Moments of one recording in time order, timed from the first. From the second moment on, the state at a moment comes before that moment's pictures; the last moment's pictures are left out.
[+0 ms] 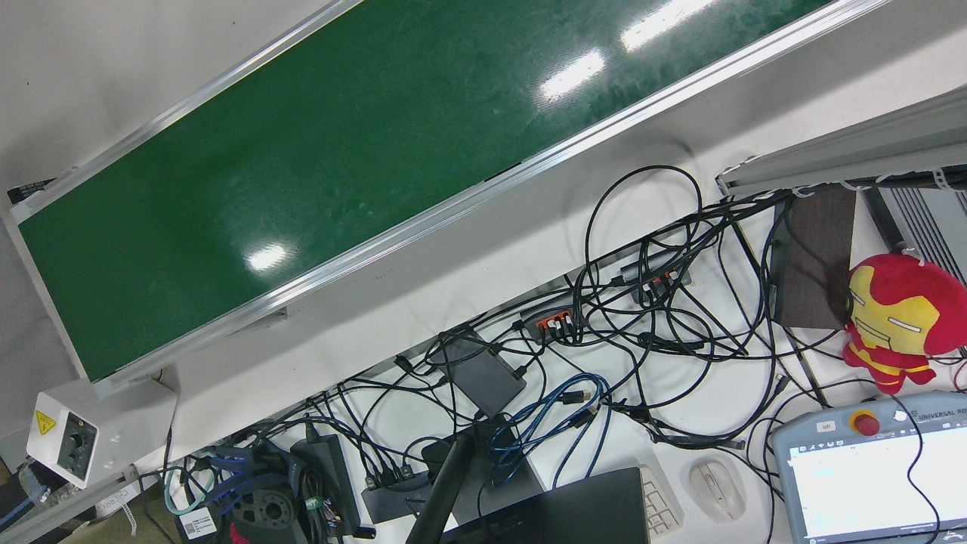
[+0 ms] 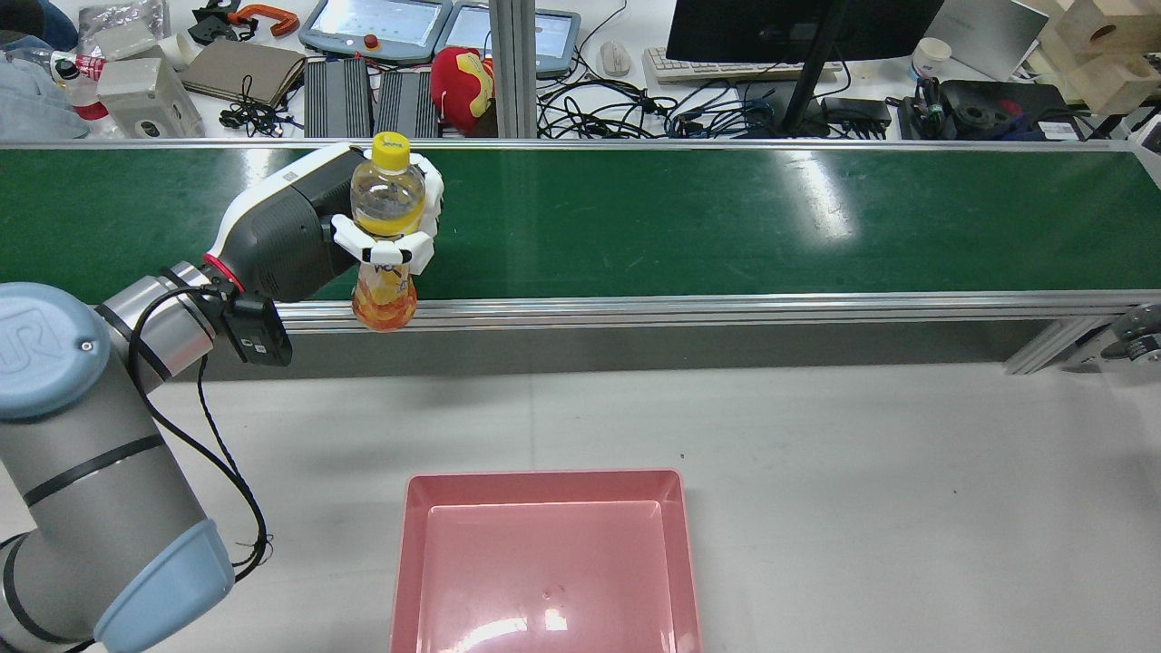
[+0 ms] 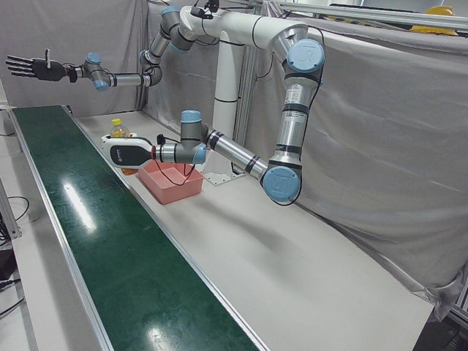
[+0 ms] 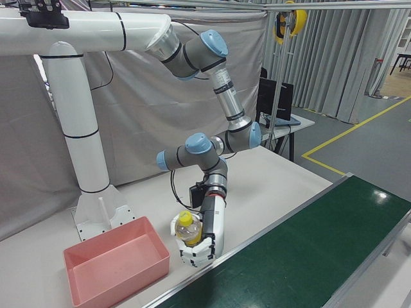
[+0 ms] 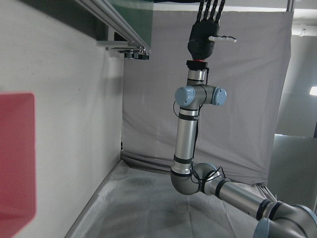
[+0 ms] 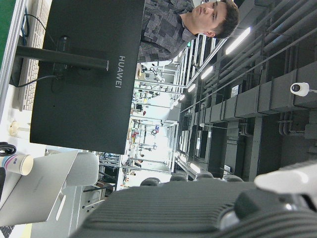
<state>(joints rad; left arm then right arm) -0.70 -2.15 -1.97 0.56 1.32 0.30 1.55 -1.52 1.60 -3.11 -1.57 -0.11</state>
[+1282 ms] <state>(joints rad) -0.31 -2.11 -2.10 0.70 1.31 0.50 1.55 -1.52 1.60 -3.11 -1.57 -0.11</state>
